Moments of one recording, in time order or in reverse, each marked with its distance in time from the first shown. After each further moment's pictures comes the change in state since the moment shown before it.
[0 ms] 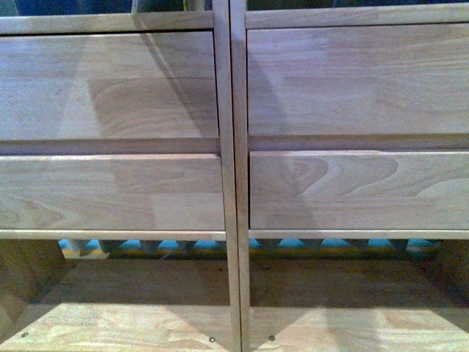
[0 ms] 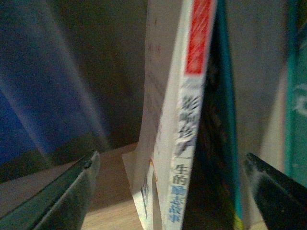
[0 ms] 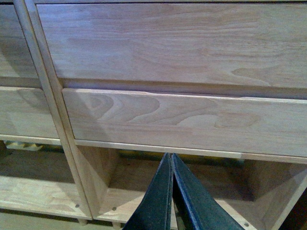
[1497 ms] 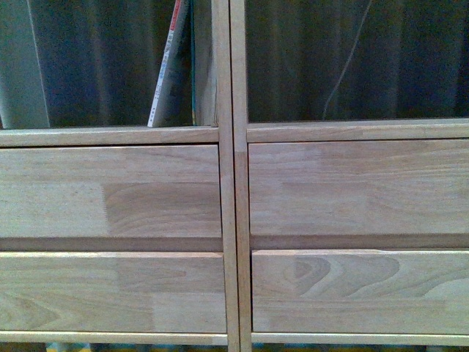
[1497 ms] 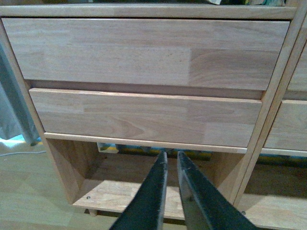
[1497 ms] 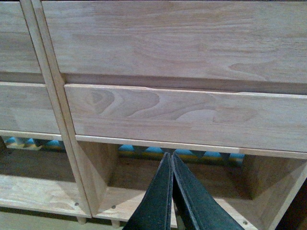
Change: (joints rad) left arm 0.078 -1.885 -1.682 -0.427 -0.188 -0.296; right arm 0.000 -0.193 -0.023 -0.156 0.001 -0.001
